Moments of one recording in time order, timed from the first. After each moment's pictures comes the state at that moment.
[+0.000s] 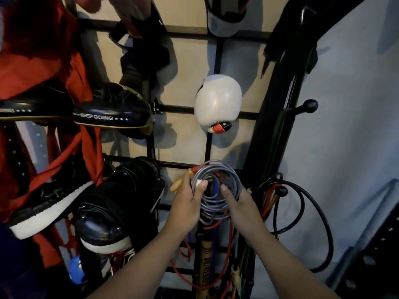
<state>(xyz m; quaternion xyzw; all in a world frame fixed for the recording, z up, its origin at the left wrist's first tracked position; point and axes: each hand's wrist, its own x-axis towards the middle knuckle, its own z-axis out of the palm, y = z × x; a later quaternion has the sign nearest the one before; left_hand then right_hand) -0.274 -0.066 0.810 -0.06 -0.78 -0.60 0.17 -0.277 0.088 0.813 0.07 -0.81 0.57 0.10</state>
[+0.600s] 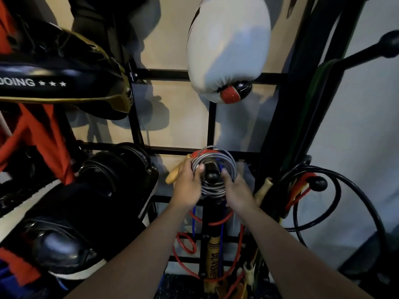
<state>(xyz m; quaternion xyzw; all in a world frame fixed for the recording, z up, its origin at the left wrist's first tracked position) -0.431 -0.070 0.731 -0.02 -0.81 -0.57 0.16 -0.424 0.066 0.737 -0.07 -0.82 0.57 0.05</state>
